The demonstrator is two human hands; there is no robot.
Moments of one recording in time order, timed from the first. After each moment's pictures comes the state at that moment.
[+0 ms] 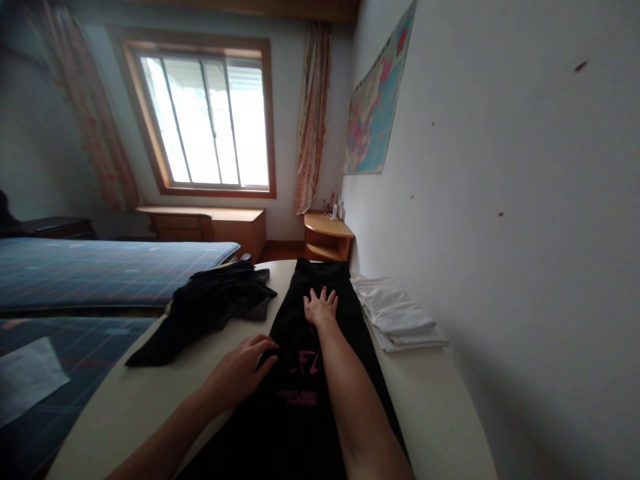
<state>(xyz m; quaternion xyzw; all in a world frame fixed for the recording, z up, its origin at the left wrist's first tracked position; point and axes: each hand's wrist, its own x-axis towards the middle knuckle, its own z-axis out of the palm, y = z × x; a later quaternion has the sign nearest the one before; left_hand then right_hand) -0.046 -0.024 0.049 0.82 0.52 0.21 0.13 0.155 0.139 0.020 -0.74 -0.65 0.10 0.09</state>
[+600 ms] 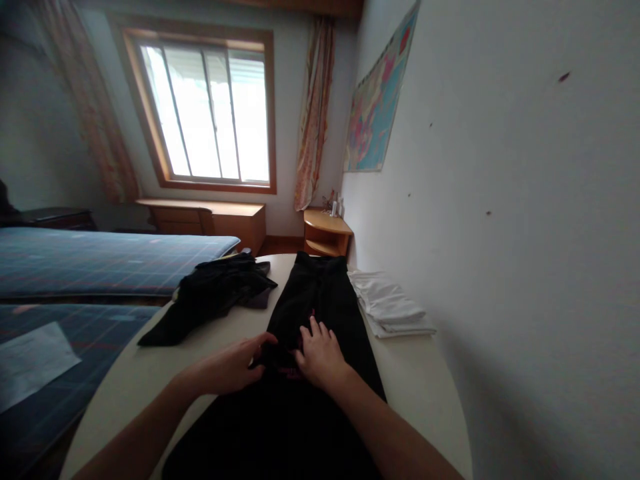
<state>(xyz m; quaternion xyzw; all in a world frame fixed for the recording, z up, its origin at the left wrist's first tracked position) -0.062 -0.048 0.079 0.84 0.46 0.11 0.25 0.157 -0.035 0.050 -0.61 -0.79 0.07 0.06</state>
